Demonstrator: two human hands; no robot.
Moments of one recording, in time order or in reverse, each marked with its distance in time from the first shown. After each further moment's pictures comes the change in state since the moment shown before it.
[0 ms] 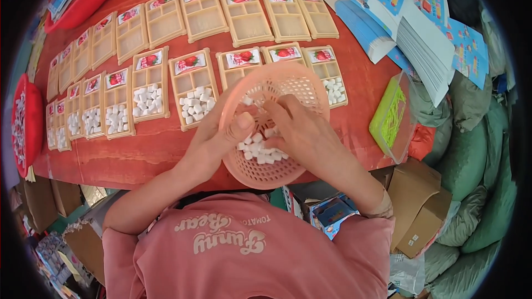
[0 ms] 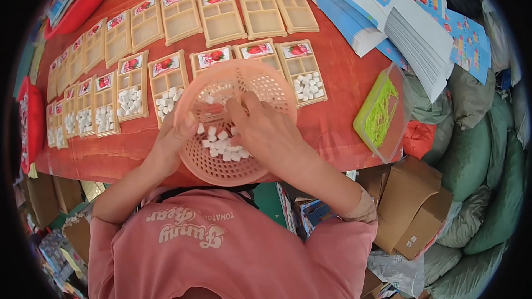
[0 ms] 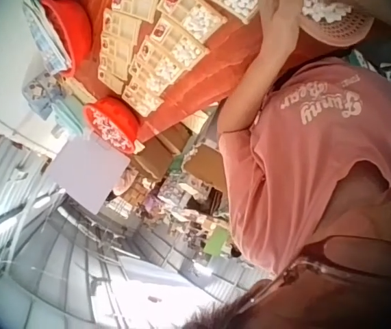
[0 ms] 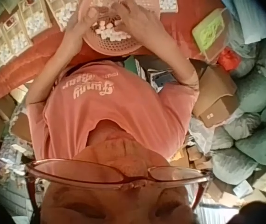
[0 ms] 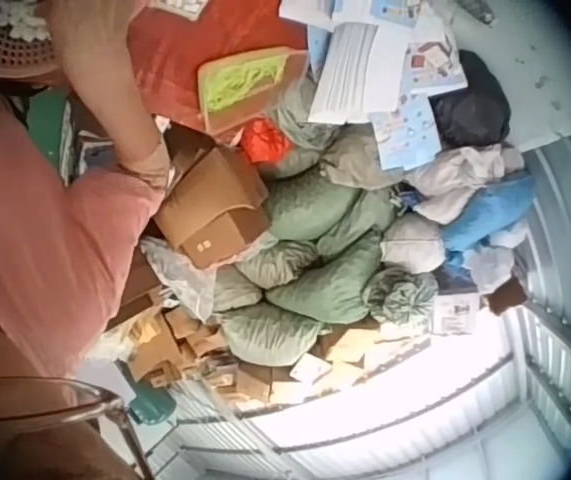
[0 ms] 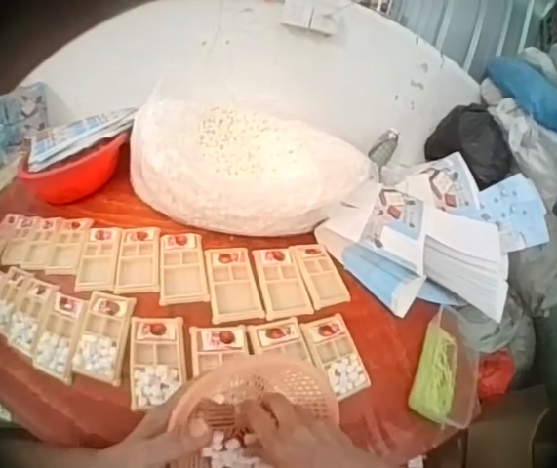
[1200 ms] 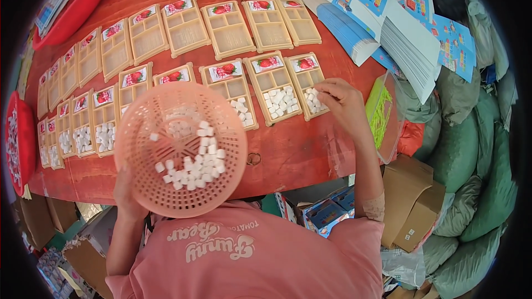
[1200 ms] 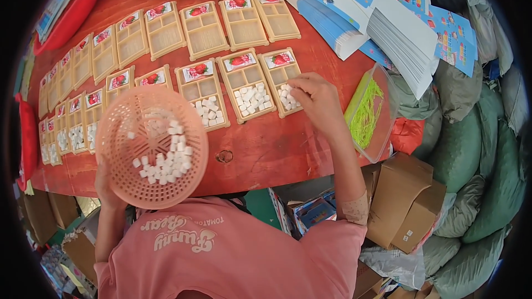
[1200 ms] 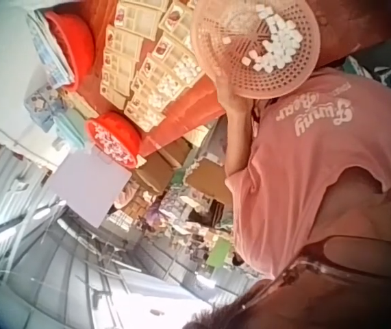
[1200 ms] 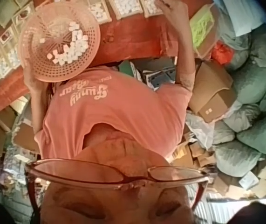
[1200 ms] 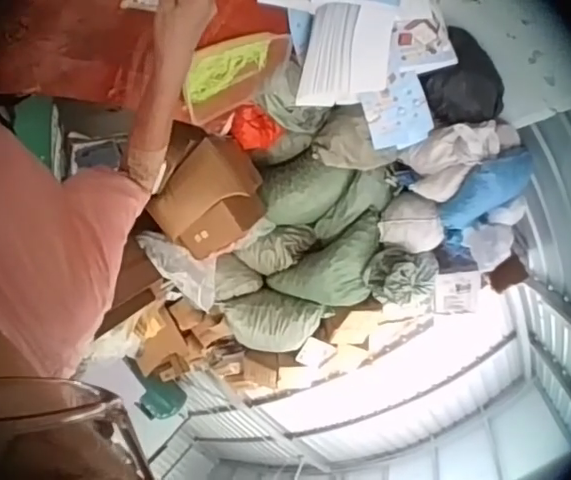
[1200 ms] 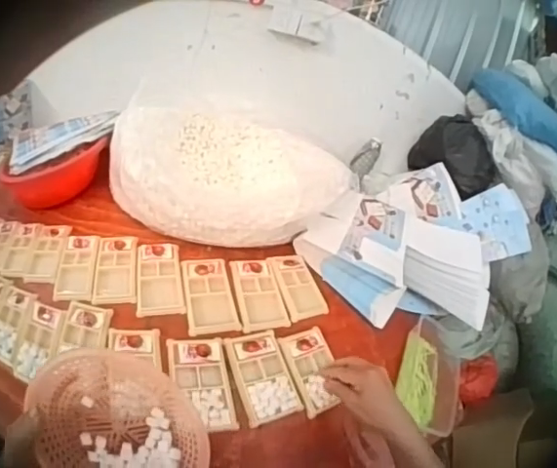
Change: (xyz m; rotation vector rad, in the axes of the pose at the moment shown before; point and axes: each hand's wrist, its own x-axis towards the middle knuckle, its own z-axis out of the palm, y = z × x) left_hand -0.083 -0.015 -0.076 -0.291 0.346 0.068; right_hand -0.013 0.117 -0.018 0.271 0.336 0.256
